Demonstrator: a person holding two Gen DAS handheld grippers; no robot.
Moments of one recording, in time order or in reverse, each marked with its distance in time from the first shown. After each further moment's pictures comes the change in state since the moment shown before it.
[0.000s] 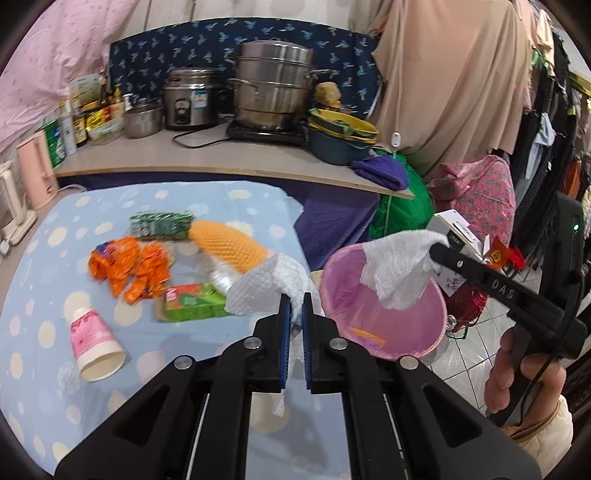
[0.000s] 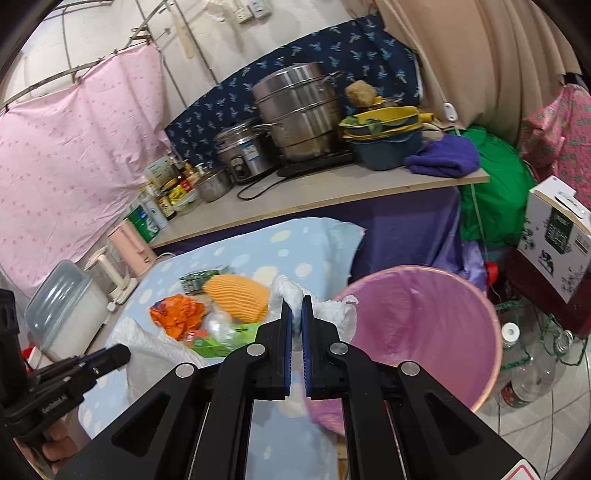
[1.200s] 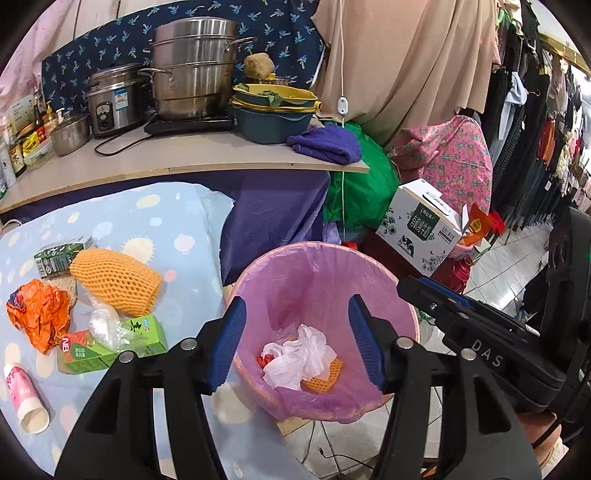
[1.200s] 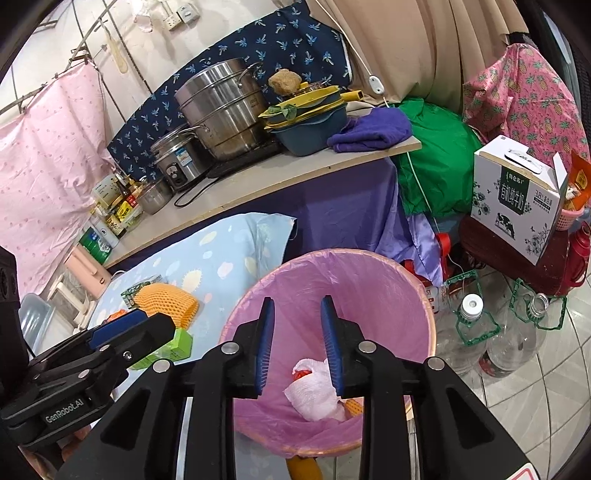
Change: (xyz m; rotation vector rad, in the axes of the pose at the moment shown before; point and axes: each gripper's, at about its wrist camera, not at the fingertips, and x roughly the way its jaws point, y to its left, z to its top) left arm 0.108 -0.087 0.021 0.112 0.074 -0.095; right arm 0.013 -0.080 -0.006 0.128 0.020 -0.134
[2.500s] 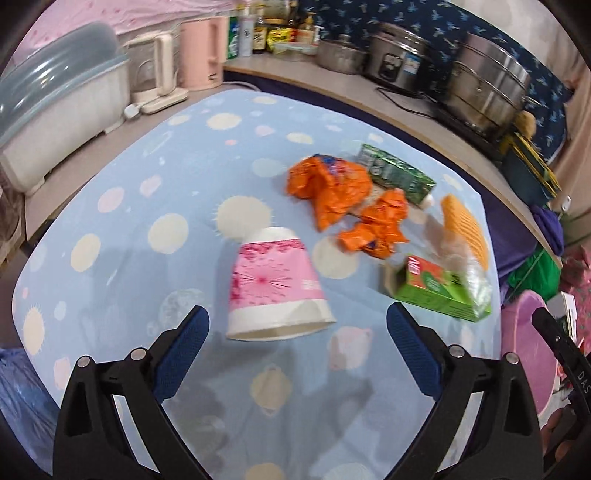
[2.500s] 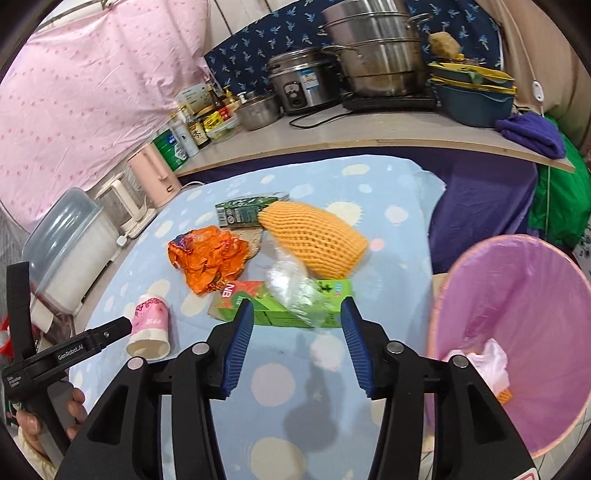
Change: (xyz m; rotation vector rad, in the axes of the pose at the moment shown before) left arm -0.109 0.274 -0.123 -0.635 0.056 0.520; right arm 0.080 0.200 -0.062 -0.307 0.187 0.217
